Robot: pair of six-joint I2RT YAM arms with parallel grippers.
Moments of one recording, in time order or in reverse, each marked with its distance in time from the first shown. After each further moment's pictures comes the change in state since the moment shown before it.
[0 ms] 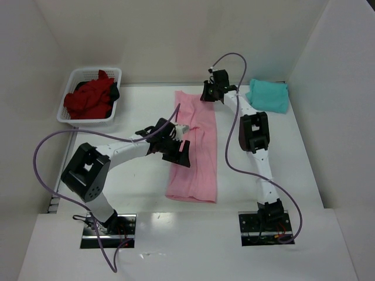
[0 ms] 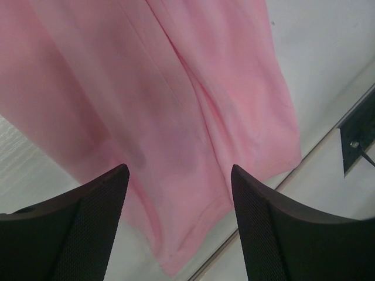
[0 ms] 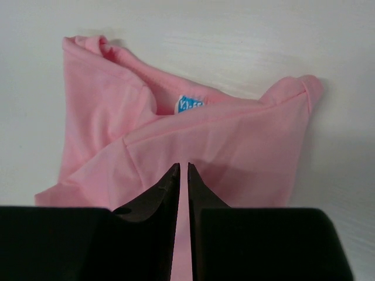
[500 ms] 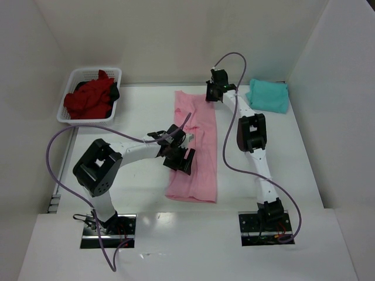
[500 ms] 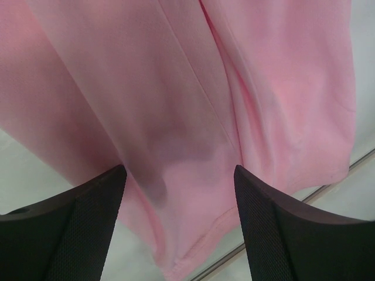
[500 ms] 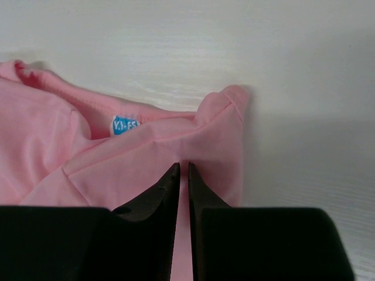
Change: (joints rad) left arm -0.092 0.108 0.056 -0.110 -0.155 -0.026; right arm -0.001 0.092 0.154 -0.111 0.181 -0.017
